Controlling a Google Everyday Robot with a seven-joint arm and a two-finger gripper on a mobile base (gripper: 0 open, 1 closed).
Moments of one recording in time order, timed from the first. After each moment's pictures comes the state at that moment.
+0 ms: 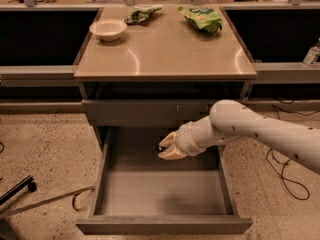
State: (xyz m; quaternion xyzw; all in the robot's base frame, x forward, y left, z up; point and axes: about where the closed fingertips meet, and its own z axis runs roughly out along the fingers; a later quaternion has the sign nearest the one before) arm 0.542 -0.023 0.624 -0.67 0.64 0.20 0.32
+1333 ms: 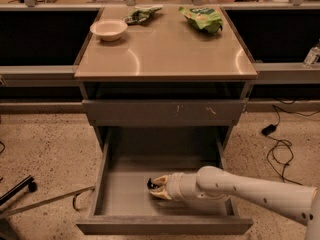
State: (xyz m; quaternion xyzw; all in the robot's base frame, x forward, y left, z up) arm 0.518 0.011 0.411 -0.56 0.70 0.24 0.38
